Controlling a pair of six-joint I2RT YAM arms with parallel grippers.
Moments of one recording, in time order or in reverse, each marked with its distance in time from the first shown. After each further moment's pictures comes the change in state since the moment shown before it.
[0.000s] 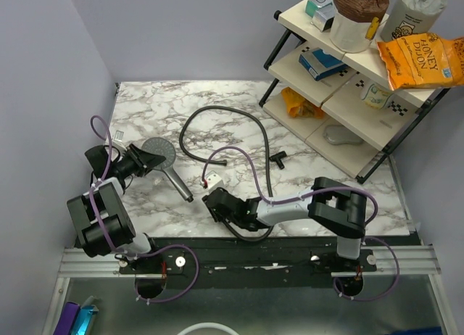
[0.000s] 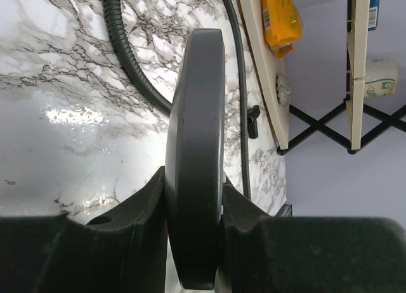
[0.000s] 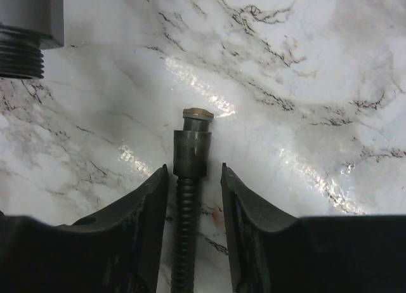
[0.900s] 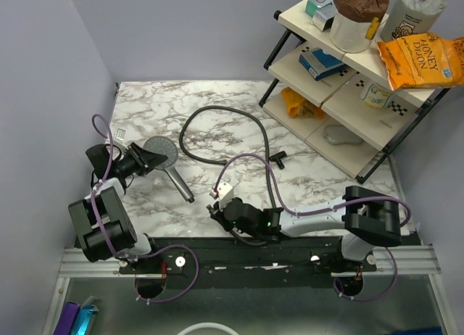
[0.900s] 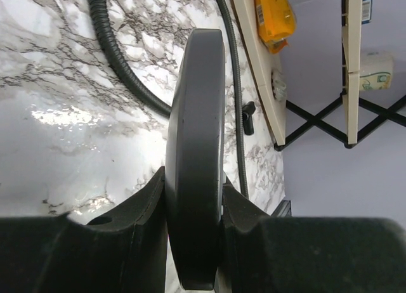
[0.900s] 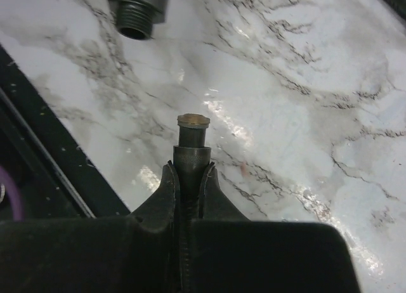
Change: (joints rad) left arm -0.008 -0.025 -0.003 -0.006 0.016 -0.007; right arm 0.073 -0.219 -0.193 0.127 -0.003 -0.040
